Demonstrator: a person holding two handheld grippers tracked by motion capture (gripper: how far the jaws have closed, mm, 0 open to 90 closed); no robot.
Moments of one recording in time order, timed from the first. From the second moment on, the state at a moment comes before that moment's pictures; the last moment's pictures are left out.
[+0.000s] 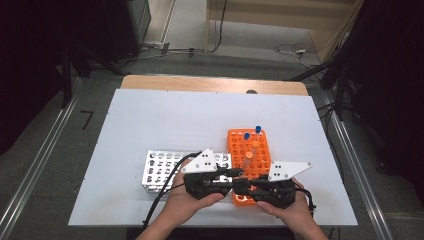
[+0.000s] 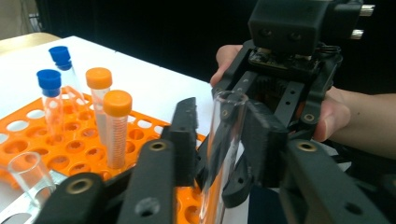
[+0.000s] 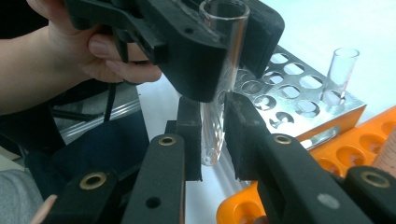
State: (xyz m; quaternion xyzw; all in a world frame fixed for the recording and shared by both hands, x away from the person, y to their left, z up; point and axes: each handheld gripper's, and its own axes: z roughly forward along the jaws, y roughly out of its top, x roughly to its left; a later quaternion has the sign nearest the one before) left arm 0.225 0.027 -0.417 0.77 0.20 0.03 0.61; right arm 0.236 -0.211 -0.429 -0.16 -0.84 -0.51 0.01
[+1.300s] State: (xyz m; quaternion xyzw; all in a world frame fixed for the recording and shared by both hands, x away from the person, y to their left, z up) left arm 0.270 0.078 -0.418 0.72 0.29 0.14 0.62; right arm 0.258 -0.286 -0.429 -0.24 -0.81 -0.54 -0.06
